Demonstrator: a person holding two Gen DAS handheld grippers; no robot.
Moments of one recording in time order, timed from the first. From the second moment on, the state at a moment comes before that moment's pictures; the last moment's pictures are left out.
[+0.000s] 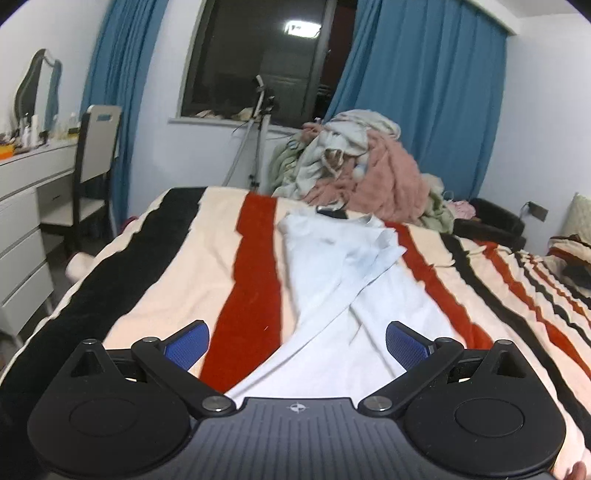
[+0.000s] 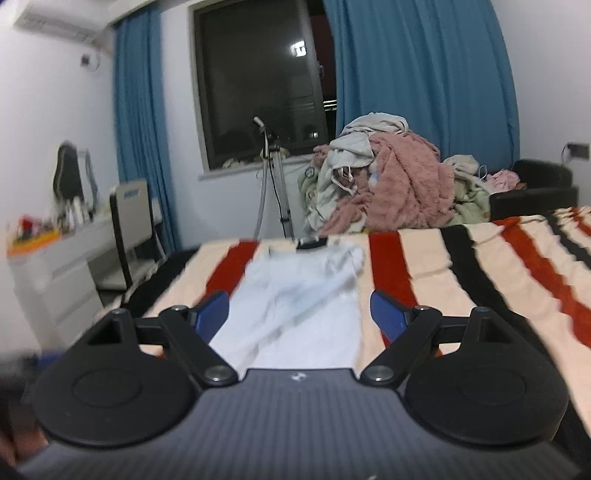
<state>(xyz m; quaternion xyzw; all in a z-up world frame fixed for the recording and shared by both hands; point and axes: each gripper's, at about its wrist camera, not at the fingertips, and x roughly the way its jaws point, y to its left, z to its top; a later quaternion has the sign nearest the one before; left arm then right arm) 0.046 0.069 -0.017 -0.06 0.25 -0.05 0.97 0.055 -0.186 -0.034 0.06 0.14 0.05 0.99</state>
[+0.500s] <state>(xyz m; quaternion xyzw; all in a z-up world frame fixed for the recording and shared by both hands) 0.036 0.167 -0.067 -0.23 0.42 0.12 0.87 -0.017 -0.211 -0.083 0.14 0.21 0.04 0.97</state>
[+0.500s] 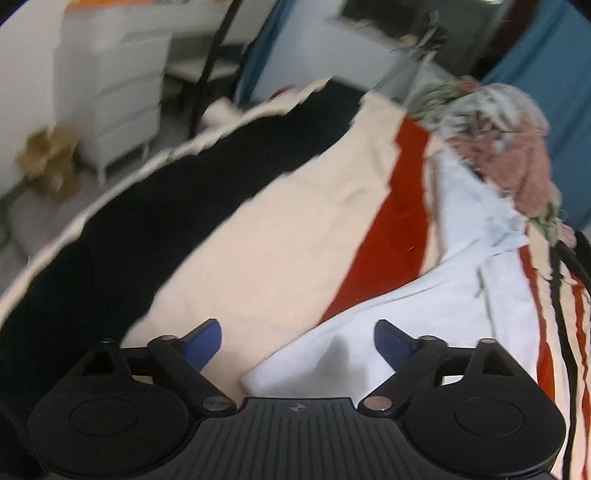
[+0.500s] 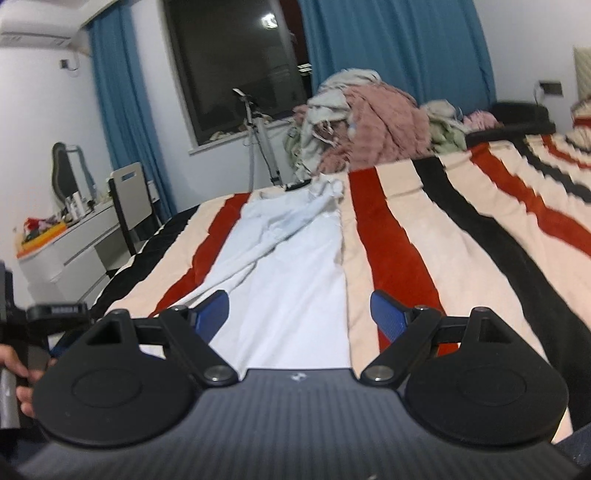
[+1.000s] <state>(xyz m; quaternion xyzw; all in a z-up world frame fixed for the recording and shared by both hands) -0.004 0.116 -0.027 -0.10 0.38 0.11 0.91 -0.021 -0.235 -0.088 0.21 0.21 0.03 0.96</state>
